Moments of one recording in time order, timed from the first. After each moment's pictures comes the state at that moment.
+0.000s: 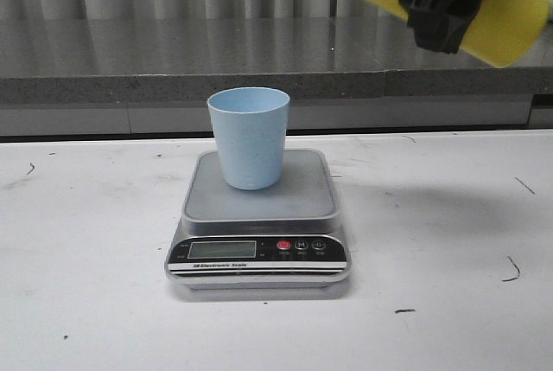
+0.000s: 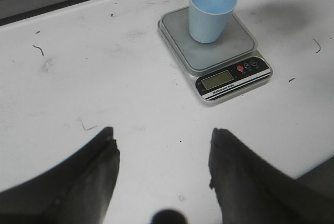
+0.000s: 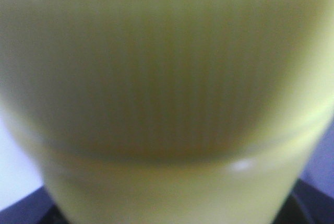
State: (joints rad) left arm -0.53 0.55 -0.88 0.06 1.07 -0.13; right arm 0.54 1.57 -1.36 -0.58 0.90 -0.08
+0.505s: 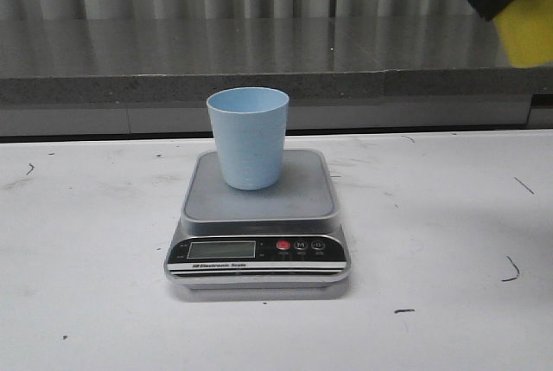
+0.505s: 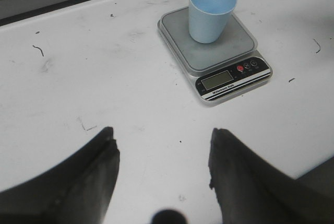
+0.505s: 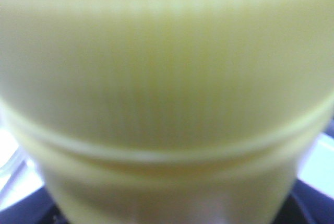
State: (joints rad) left arm -0.53 0.55 -0.88 0.06 1.07 -0.13; right arm 0.33 1.21 -0.92 -0.27 0.37 0.05
